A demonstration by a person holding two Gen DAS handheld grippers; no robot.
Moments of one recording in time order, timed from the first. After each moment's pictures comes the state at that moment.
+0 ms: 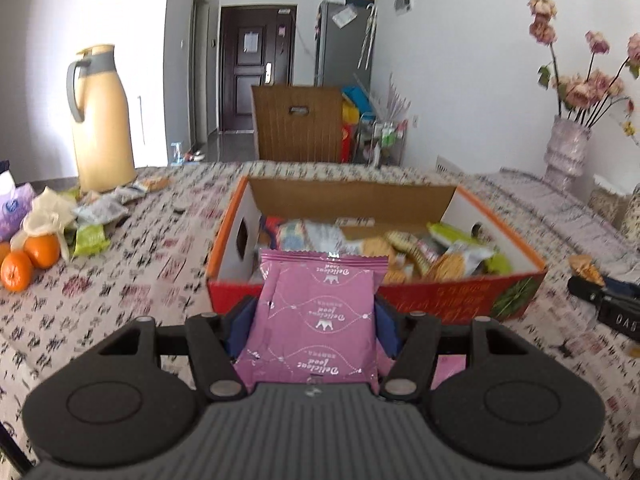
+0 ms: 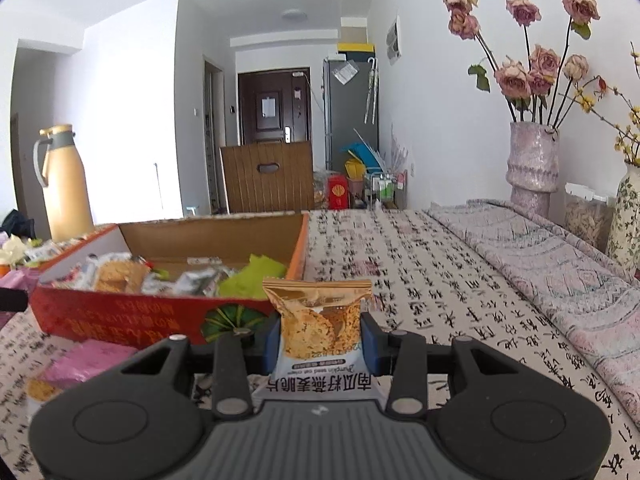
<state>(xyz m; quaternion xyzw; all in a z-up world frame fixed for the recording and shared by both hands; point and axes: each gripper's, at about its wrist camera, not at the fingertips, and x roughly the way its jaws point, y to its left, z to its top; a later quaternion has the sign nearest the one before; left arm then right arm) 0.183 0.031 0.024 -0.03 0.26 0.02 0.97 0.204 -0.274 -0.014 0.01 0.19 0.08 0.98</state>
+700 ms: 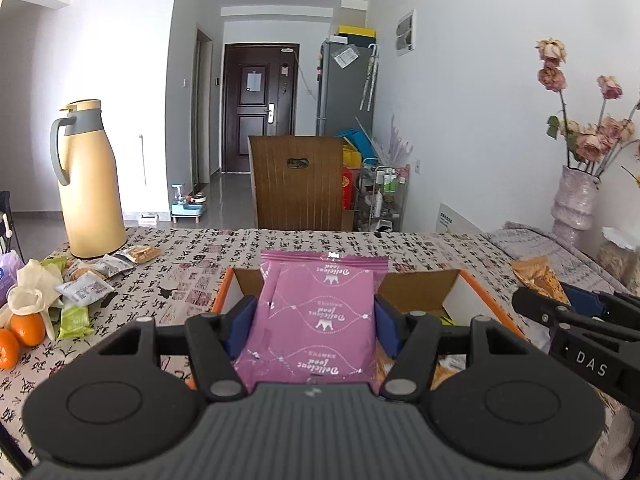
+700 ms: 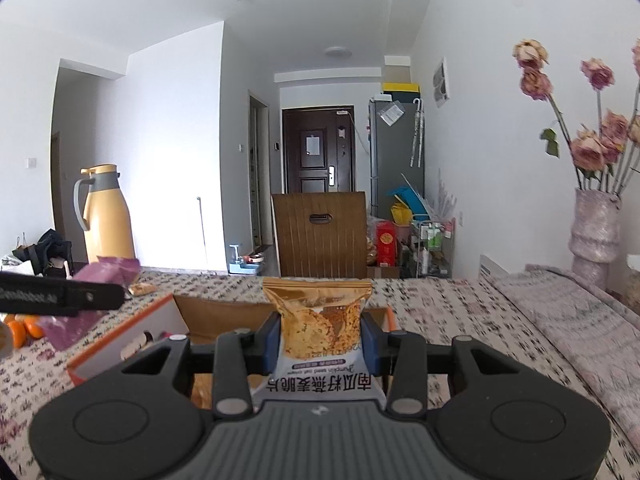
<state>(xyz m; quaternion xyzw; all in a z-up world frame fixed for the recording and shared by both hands) 0.250 0.023 0.070 -0.03 0.20 0.03 0.98 0.256 -0.203 0.047 0.00 0.13 0.15 0.98</state>
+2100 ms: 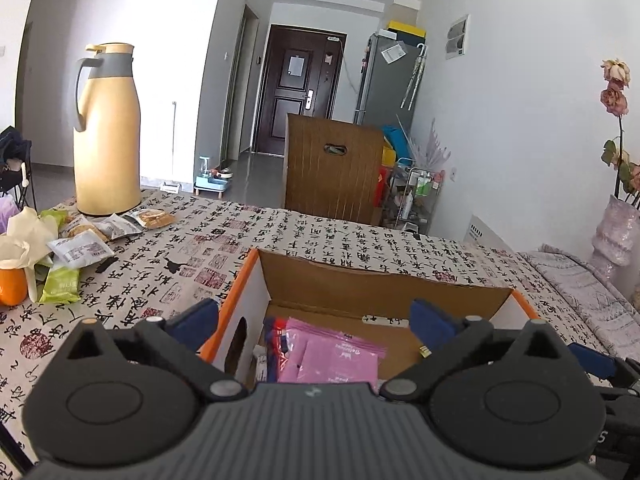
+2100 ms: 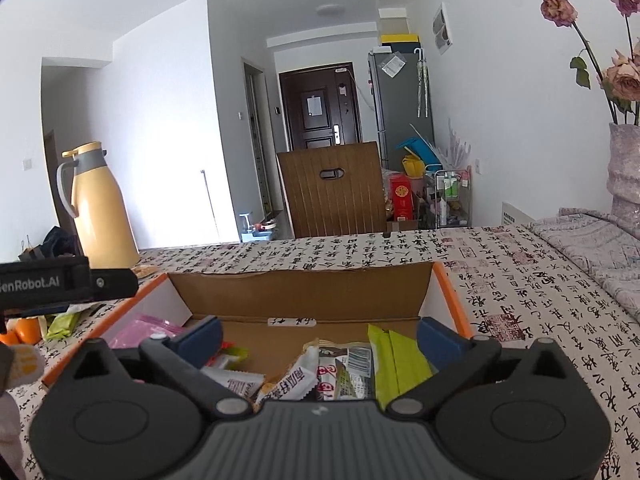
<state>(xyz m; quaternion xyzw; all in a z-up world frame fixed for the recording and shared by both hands) 0.298 0.055 0.036 -0.10 0.21 0.08 0.97 0.318 -0.177 0.007 0.04 0.20 0.16 0.97</state>
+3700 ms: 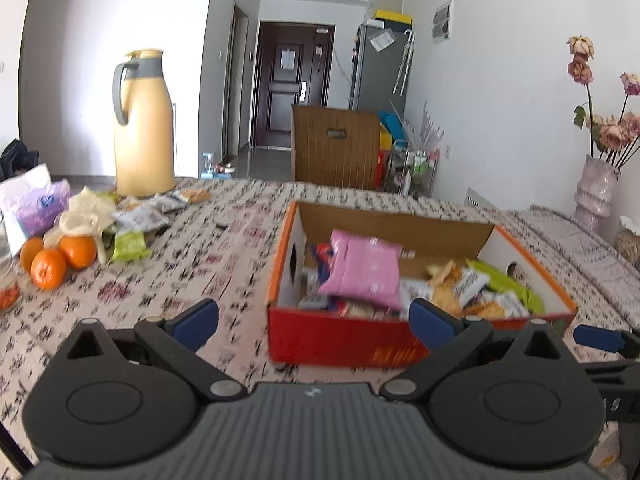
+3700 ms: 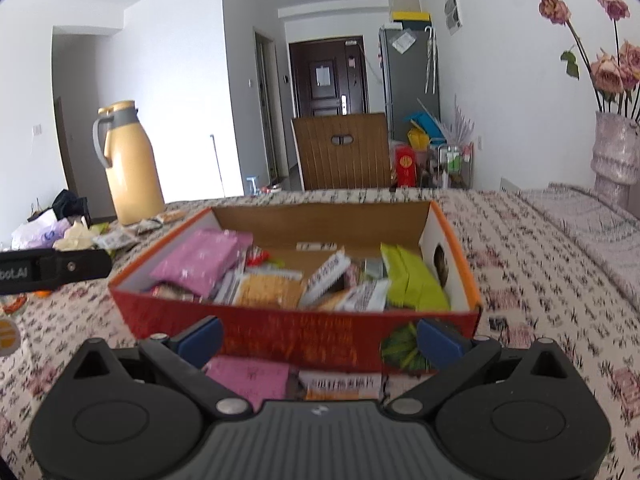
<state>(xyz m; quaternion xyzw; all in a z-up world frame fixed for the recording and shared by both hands) 0.173 0.068 0.027 -0.06 0.24 0.07 0.97 0.208 -0.177 -0.004 0.01 0.25 0.17 0.95</state>
